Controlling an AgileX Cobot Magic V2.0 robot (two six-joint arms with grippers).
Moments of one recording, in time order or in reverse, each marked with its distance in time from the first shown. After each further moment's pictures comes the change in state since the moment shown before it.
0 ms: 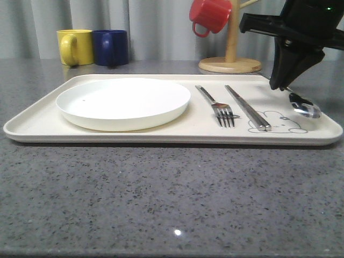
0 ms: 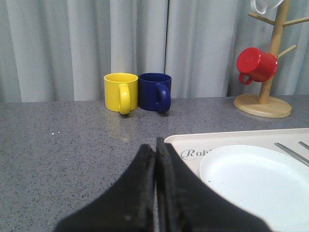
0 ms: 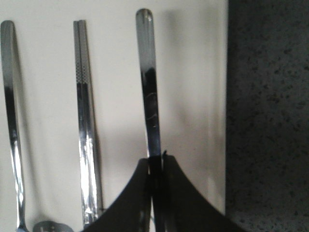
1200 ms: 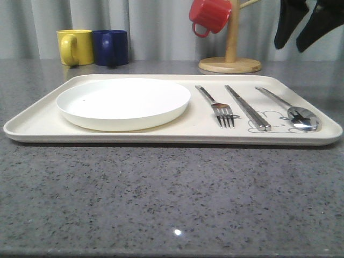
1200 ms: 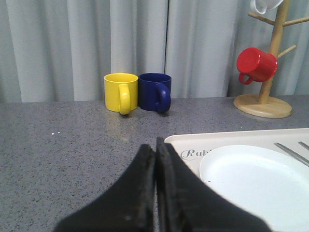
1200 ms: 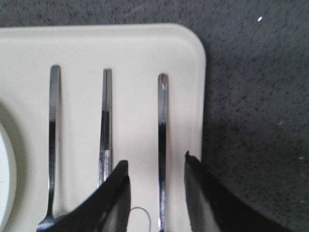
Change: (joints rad) left arm 0.000 0.000 0.000 0.000 0.000 0.000; right arm -0.004 -0.142 0.000 -0.074 -0.041 -0.014
